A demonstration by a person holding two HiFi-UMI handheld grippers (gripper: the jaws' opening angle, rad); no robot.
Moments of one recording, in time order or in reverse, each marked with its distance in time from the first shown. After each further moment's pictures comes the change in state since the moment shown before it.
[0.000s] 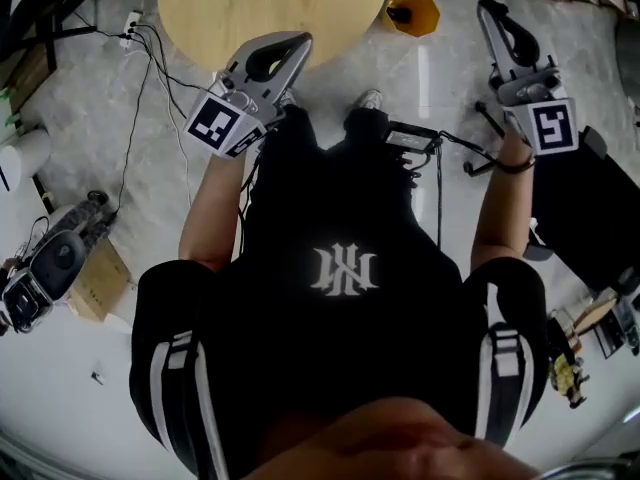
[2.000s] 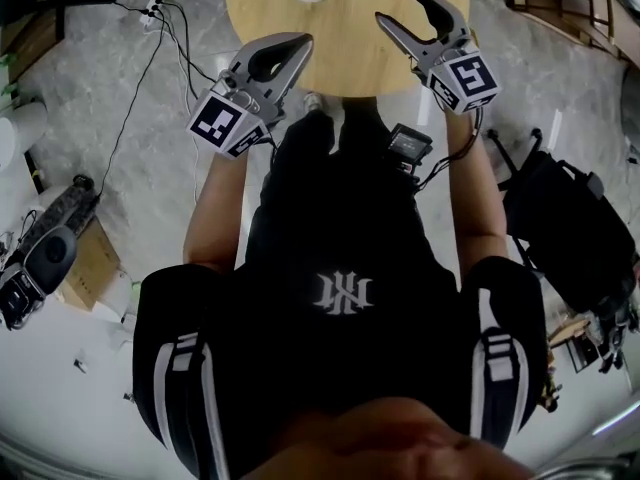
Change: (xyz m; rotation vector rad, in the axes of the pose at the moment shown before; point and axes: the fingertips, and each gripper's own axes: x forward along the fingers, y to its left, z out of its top) left arm -0.118 0.144 -0.001 -0.075 -0.005 0.115; right arm 0.264 0.152 -0.057 0.333 0.116 0.184
